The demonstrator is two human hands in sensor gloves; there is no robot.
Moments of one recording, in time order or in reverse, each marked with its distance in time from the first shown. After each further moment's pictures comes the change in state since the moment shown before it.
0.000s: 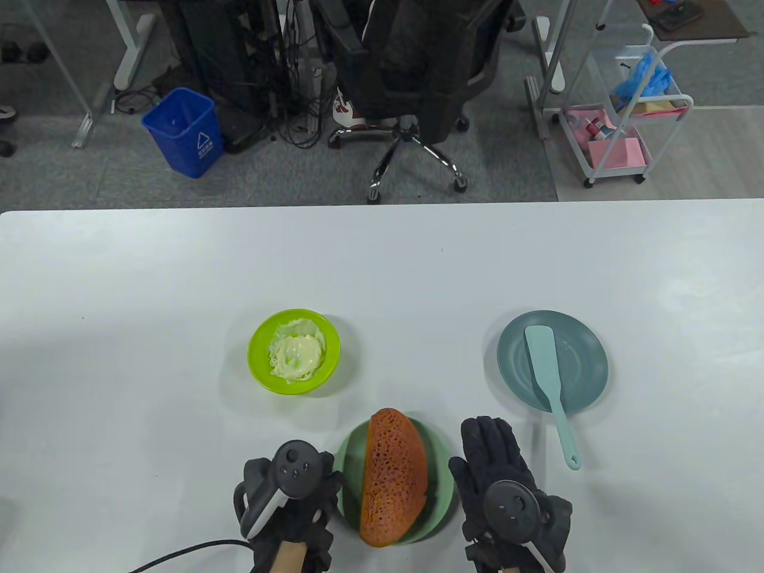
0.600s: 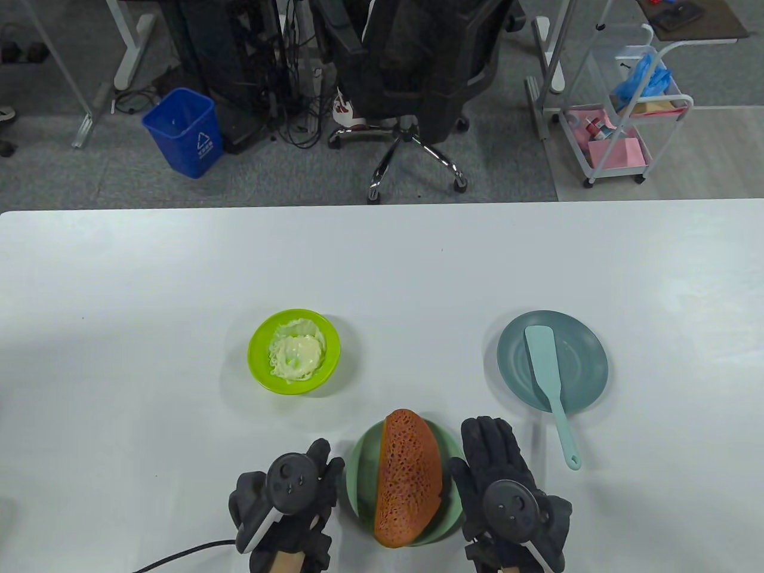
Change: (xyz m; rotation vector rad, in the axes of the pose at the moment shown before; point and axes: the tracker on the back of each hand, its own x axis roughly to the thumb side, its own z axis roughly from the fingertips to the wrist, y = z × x) left_hand -0.009 0.015 0.019 0.195 -0.058 -0.002; right_hand 0.000 0.000 -0.001 0.000 0.003 0.009
